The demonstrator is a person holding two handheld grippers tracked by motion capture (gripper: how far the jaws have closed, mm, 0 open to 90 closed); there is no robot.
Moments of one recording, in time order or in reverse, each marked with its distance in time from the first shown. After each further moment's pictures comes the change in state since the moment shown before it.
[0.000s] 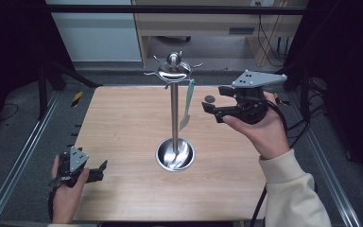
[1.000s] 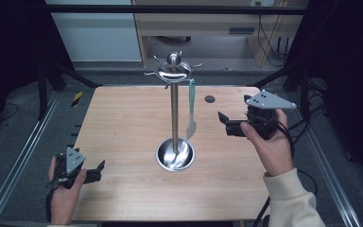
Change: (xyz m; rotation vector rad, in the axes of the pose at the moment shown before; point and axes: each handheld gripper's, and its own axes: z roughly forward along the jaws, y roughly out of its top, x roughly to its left) left arm 0.003 -0.002 -0.007 -0.016 0.020 -0.018; right arm -0.012 -0.060 -0.006 -0.042 -0.250 0.028
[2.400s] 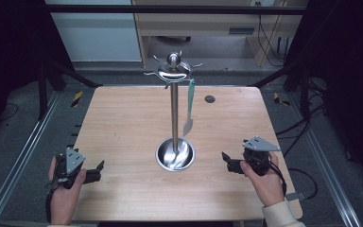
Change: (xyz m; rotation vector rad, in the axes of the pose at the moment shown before) left arm 0.000 -0.001 0.001 0.011 0.010 0.002; right arm 0.008 -0.144 0.019 0.187 -0.014 0.113
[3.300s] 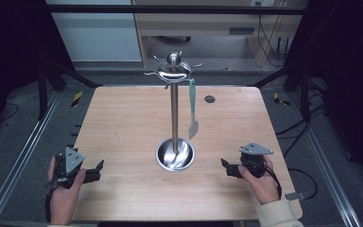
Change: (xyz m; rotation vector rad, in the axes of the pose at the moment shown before) left arm 0.002 0.001 0.000 -0.003 0.004 -0.002; right arm -0.011 -0.038 0.032 0.077 0.032 0.015
